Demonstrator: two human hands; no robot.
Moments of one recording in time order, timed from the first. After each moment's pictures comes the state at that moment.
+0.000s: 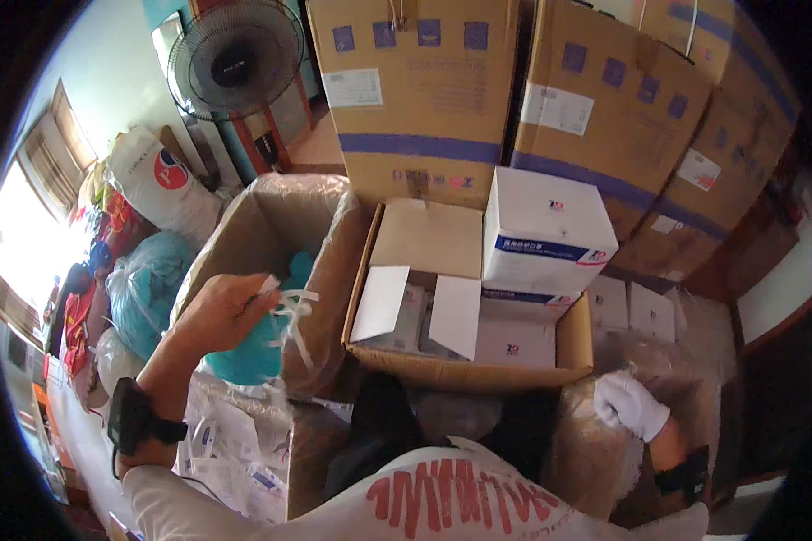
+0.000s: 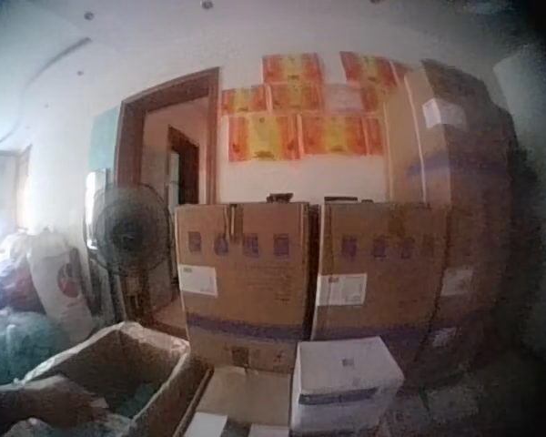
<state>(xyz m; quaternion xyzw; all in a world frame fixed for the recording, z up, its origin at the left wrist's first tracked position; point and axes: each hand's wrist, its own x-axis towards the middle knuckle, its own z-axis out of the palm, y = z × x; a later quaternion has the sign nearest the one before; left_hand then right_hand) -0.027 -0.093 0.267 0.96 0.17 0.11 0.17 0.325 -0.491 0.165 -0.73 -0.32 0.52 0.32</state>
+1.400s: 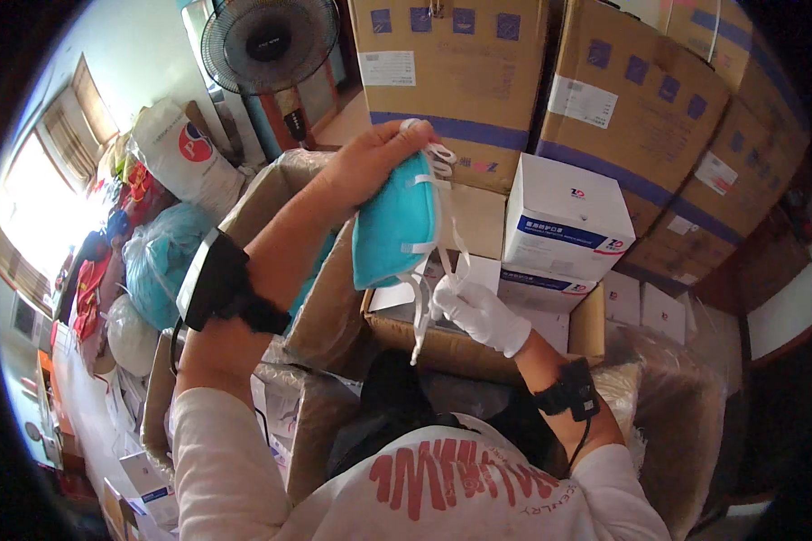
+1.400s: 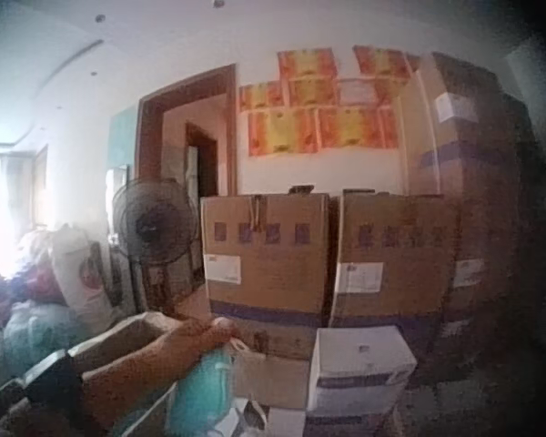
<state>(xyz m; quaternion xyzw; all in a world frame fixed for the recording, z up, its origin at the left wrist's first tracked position) 0.111 -0.102 0.286 0.76 0.14 0.24 0.59 0.227 -0.267 0.128 -0.48 -0.59 0.43 0.50</state>
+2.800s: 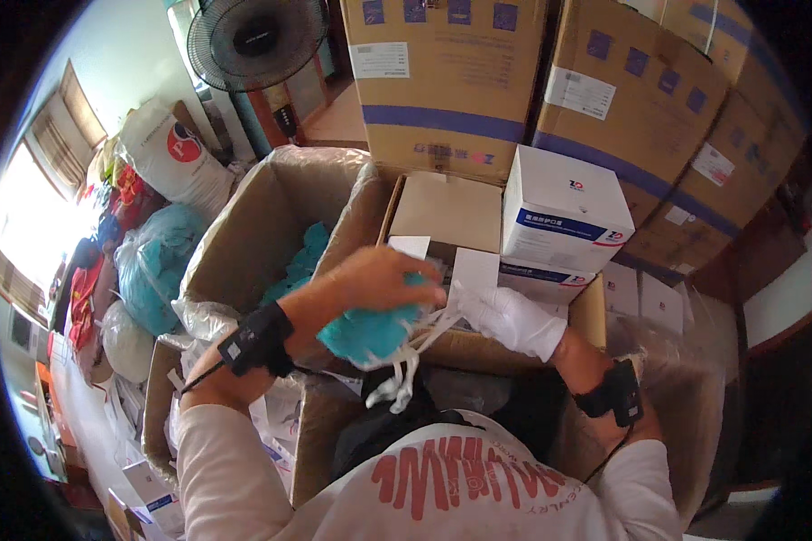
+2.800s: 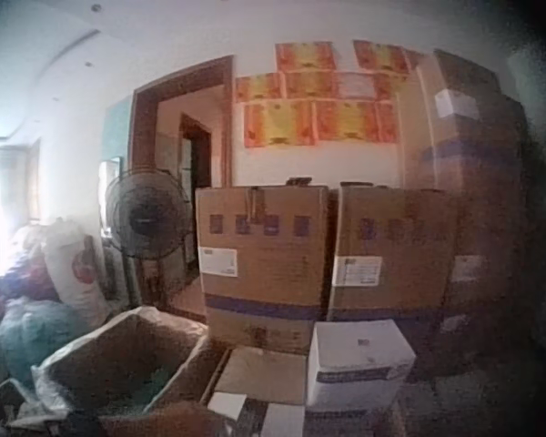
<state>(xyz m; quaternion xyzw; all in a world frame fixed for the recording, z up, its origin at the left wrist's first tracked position) 0.078 -0.126 0.197 0.96 0.12 -0.01 0.25 0.235 -0.297 0.168 -0.58 -0.54 0.47 0.38</state>
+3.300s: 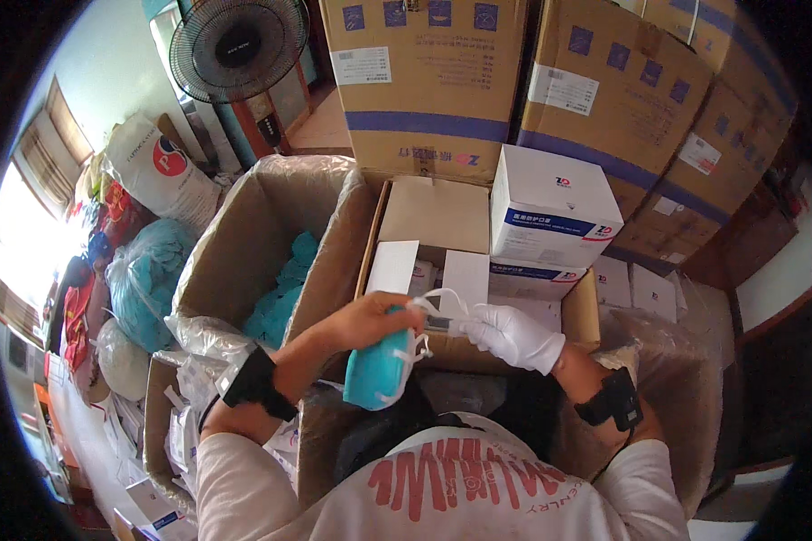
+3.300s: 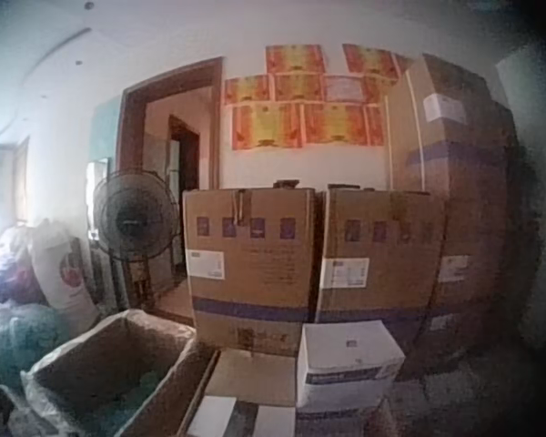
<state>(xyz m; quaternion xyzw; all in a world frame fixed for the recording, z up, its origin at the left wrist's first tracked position) 0.054 -0.142 0.160 0.79 0.16 -0.04 0.59 0.235 -0.315 0.156 -0.60 -0.57 0.42 0.37</state>
